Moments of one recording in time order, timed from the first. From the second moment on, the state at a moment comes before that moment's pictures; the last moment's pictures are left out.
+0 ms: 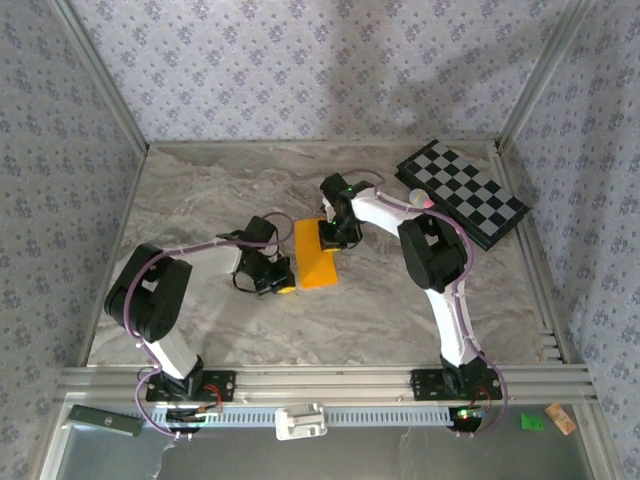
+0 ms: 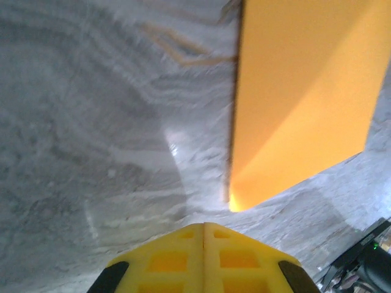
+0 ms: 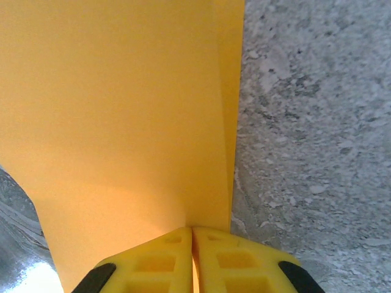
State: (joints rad) left arm -0.52 1.67 0.86 -0.42 0.52 -0.74; right arm 0.57 2.23 1.67 -0.85 -0.28 0.40
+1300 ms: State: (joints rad) left arm -0.46 1.88 1.20 -0.32 0.50 -0.75; right arm 0.57 2.23 1.67 -0.85 -0.28 0.40
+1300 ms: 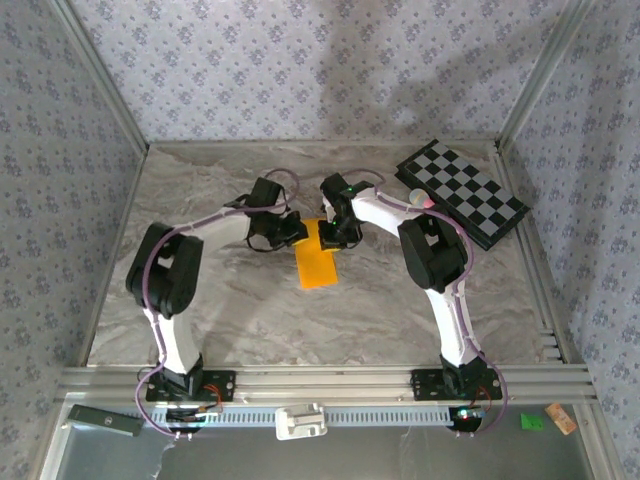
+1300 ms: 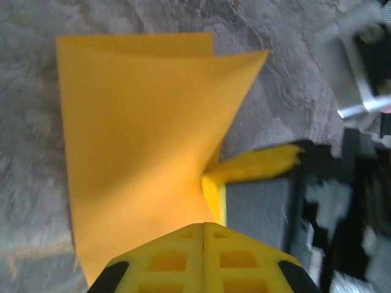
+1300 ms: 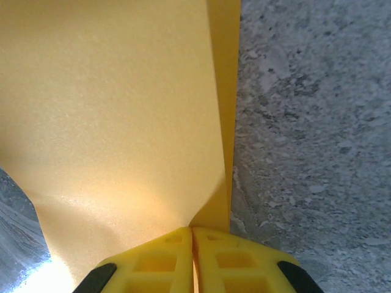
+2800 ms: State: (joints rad) left arm -0.40 2.05 1.20 -0.10 0.58 -0.71; right arm 0.57 2.23 1.67 -0.85 -0.26 0.40
